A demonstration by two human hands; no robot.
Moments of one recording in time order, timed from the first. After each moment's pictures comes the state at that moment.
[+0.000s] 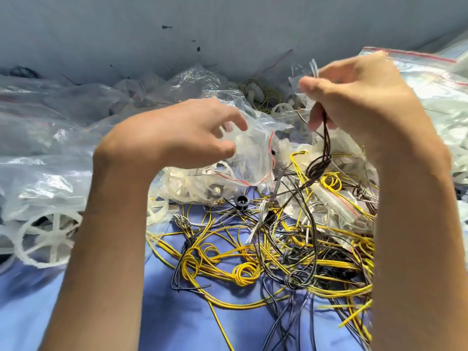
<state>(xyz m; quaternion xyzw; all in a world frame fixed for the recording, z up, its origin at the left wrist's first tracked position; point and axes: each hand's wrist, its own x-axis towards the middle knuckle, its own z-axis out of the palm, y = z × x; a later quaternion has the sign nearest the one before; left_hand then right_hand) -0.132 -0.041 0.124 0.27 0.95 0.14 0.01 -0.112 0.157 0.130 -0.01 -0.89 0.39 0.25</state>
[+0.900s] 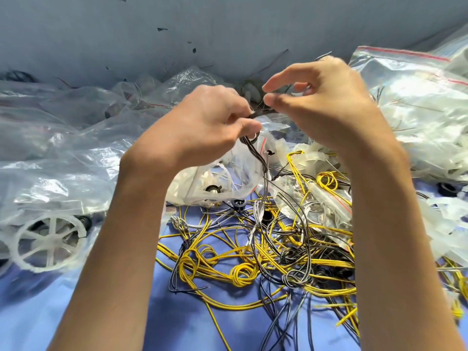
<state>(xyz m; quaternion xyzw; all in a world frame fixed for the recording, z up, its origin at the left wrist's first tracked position) -0.136 -0.020 0.118 0.31 0.91 0.22 -0.13 -0.116 0.141 0.126 0.04 -0.91 0.31 0.25</state>
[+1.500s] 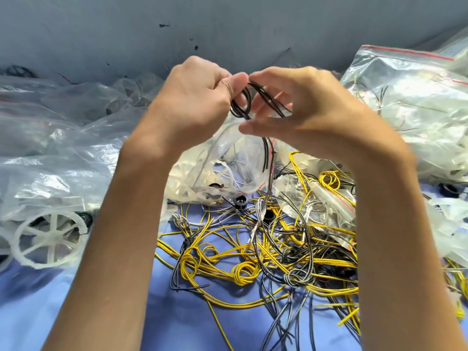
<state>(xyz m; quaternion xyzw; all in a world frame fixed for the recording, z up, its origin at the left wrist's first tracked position) -0.136 -0.023 0.124 0.20 0.88 0.38 -0.19 -0.112 0.132 0.124 0.20 -0.93 0.27 0.18</state>
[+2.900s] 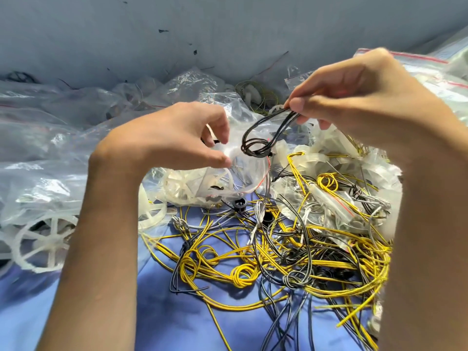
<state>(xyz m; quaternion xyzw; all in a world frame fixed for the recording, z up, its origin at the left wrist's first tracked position) -0.141 -0.050 0.115 0.26 0.94 0.22 -0.01 -0.100 0.175 0.133 0.16 -0.88 0.39 0.19</state>
